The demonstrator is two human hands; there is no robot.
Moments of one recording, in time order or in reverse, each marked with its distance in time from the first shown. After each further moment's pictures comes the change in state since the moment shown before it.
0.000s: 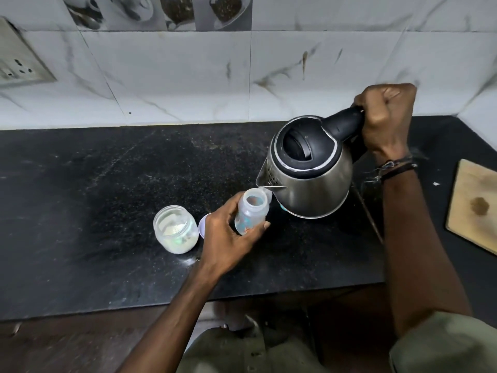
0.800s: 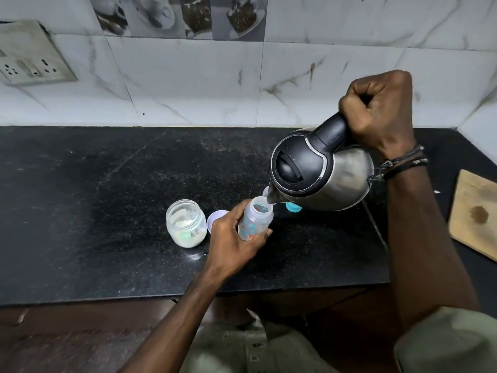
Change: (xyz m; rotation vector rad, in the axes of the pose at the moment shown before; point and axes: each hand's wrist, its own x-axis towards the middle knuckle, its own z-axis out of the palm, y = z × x) left_hand -0.024 -0.013 -0.010 0.001 -0.012 -0.015; right_hand -0.009 -0.055 0.004 -0.357 -0.193 -0.383
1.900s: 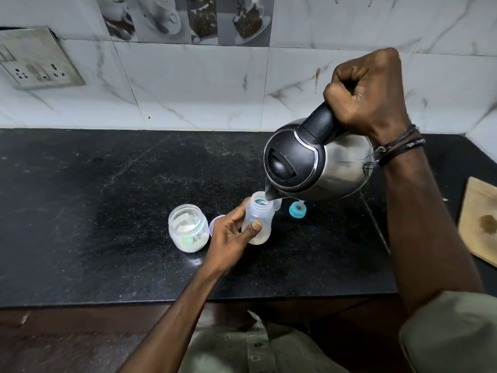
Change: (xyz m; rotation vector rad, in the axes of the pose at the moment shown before) left_hand 0.014 -0.016 0.000 -0.427 -0.105 -0.219; right_hand 0.032 -0.018 0.009 -0.015 -0.047 -0.134
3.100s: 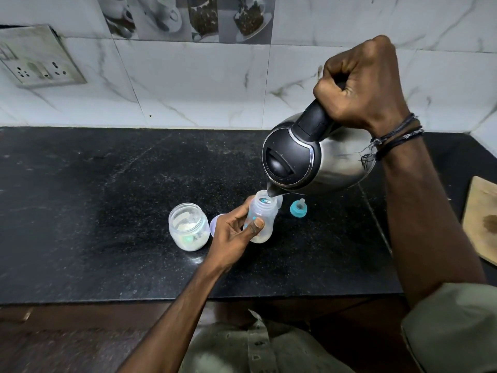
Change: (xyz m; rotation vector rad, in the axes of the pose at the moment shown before) left_hand 0.004 -0.004 0.004 -0.047 -0.066 0.037; right_hand 0.010 -0.009 0.002 -0.073 -0.022 -0.067
